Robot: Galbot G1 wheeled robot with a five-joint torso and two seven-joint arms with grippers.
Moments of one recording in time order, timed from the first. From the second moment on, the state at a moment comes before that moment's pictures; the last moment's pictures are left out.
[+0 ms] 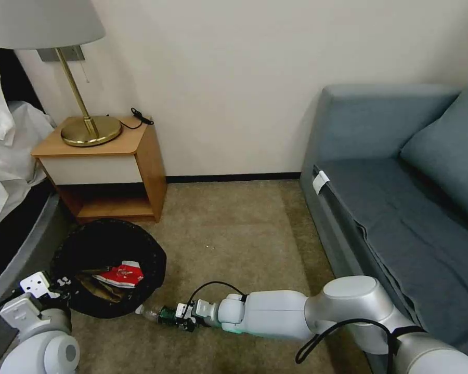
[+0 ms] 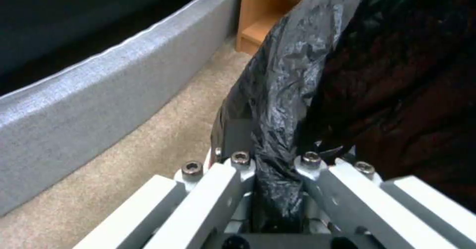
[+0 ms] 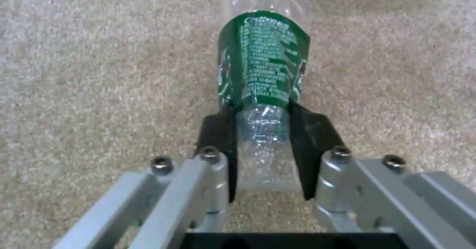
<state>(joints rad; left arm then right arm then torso) 1.51 -1.59 -0.96 -2.20 -0.38 0.59 -0.32 -0.26 1.50 -1.47 0.90 0.81 0.07 -0.08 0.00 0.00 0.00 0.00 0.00</state>
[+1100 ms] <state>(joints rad) 1.50 -1.57 -0.96 -2.20 -0.38 0.59 -0.32 -0.11 1.05 -1.26 1.22 0.78 0.06 -0.04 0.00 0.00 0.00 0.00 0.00</state>
